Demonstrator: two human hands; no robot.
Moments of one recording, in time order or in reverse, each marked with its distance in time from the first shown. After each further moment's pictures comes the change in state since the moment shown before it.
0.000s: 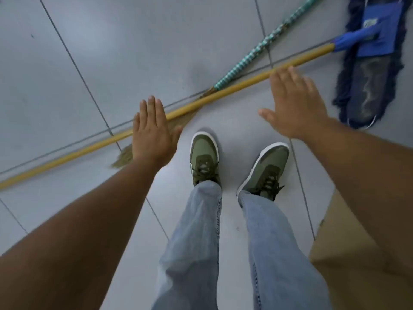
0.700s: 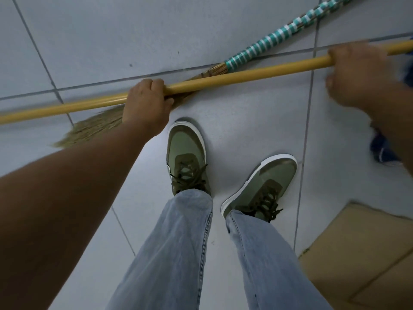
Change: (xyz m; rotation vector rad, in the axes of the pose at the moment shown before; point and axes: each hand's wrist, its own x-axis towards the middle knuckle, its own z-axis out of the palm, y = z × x) left_hand 0.115 -0.023 0.125 -0.118 0.036 -0.079; right_hand 0.151 0.103 0.079 -0.268 0.015 -0.089
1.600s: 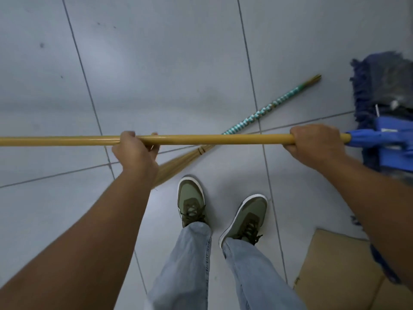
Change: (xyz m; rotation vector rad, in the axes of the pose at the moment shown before) left_hand -0.042 0.070 -0.234 -1.817 0.558 -1.092; right_hand -0.099 -0.012 -0.193 0.084 0.075 0.075
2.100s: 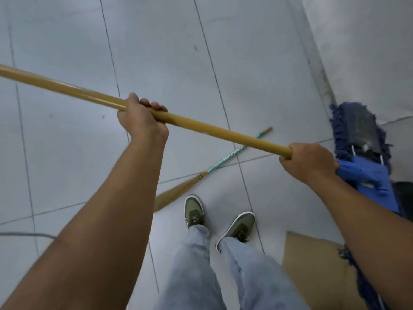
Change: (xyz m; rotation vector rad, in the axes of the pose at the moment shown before) left_hand -0.287 0.225 -0.003 -0.382 -0.457 0.118; right_hand -0.163 0.023 -0.252 0.180 0.175 0.230
